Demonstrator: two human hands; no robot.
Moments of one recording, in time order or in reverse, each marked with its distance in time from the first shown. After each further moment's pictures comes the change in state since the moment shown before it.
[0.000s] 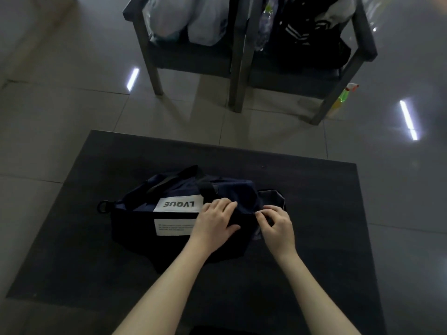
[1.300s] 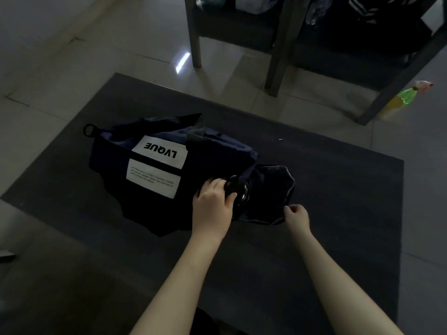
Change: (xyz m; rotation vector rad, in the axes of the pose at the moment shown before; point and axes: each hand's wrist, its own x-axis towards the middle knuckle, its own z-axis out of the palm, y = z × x) left_hand -0.017 0.100 0.110 -0.343 0.451 -0.581; right_hand 0.045 0.194 0.030 0.220 -0.234 0.527
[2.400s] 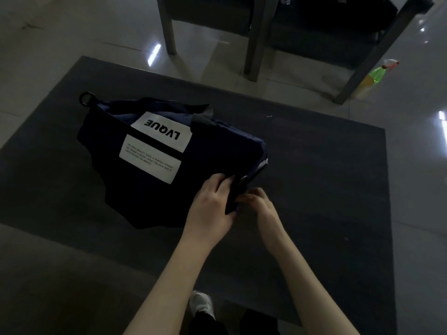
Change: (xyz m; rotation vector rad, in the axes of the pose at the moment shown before) left_hand -0.043 -0.035 0.000 0.063 -0.186 0.292; right_hand -0.119 0.001 0.042 0.415 -0.389 -0.391
